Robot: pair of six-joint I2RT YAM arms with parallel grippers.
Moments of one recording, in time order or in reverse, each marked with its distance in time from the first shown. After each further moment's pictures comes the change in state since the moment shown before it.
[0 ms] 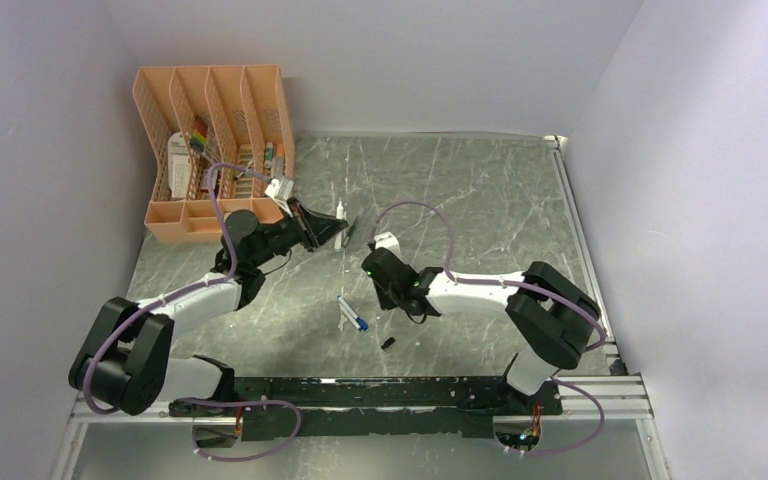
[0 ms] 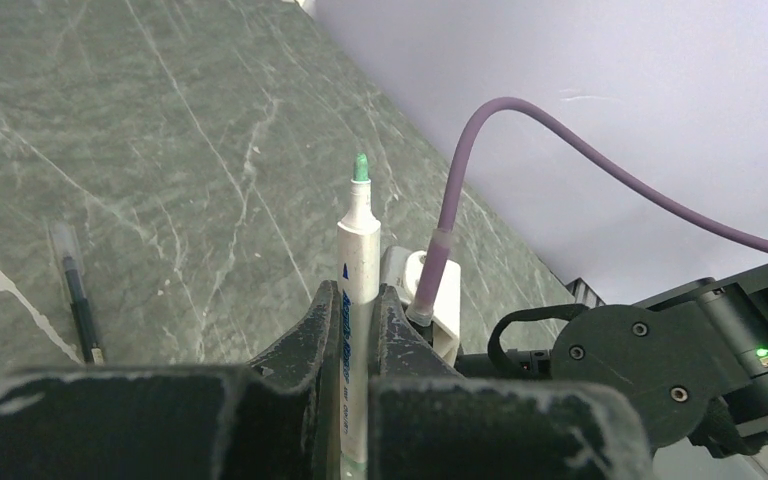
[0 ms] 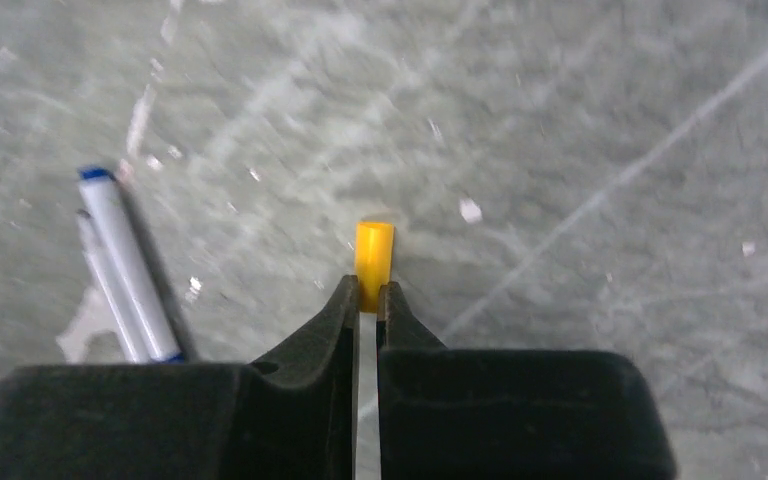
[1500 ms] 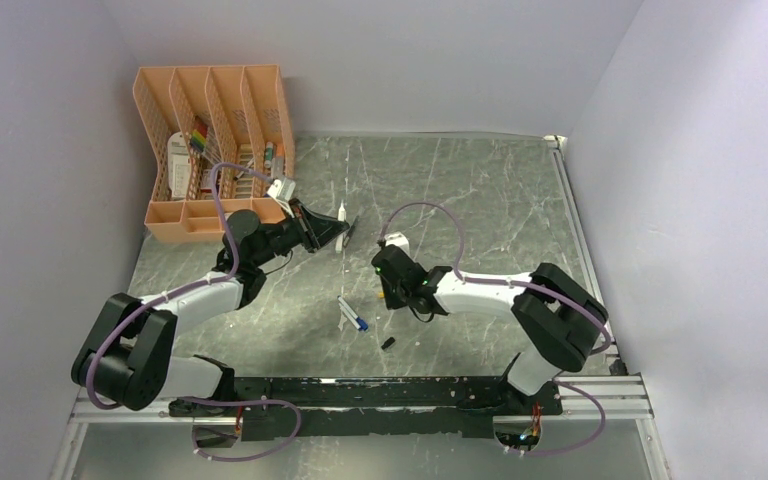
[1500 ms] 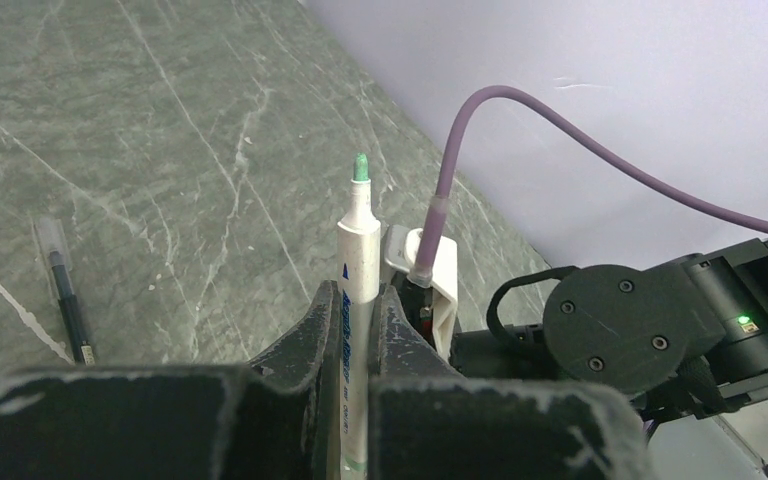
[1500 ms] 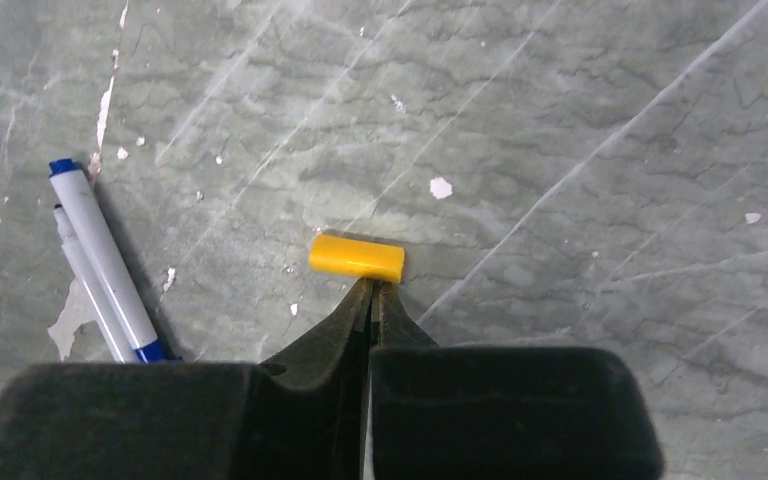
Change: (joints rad) left arm 0.000 0.037 -0.003 0.026 0.032 -0.010; right arm -0.049 -0.045 -0.081 0.008 -0.063 0.043
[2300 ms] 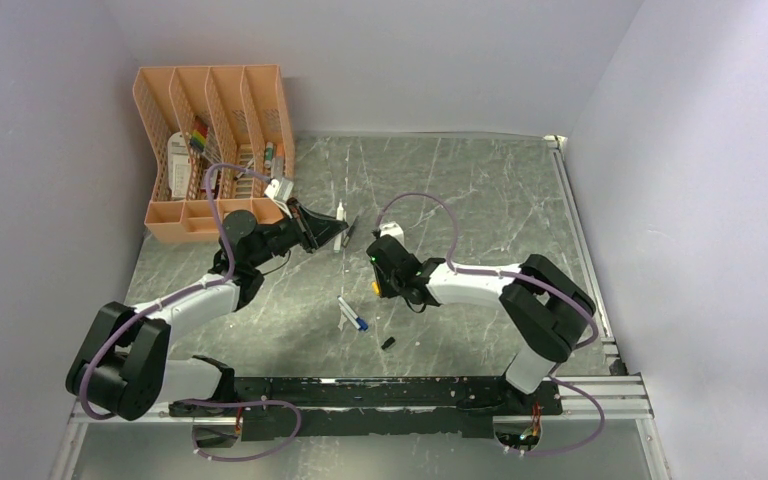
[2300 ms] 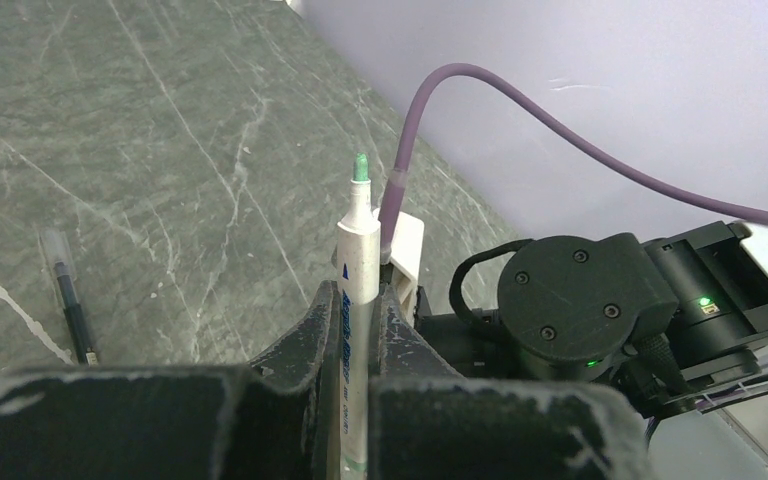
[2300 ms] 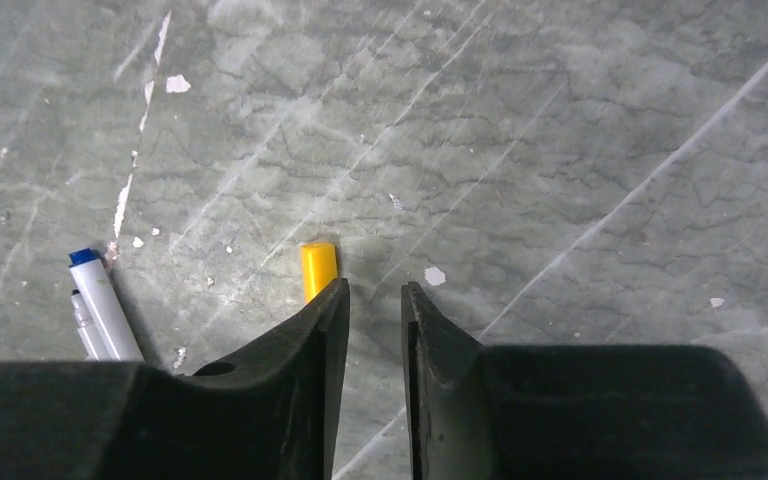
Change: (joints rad) left arm 0.000 -0.048 0.000 -0.033 -0.001 0.023; right arm -0.036 0.083 0.079 0.044 0.020 -0.051
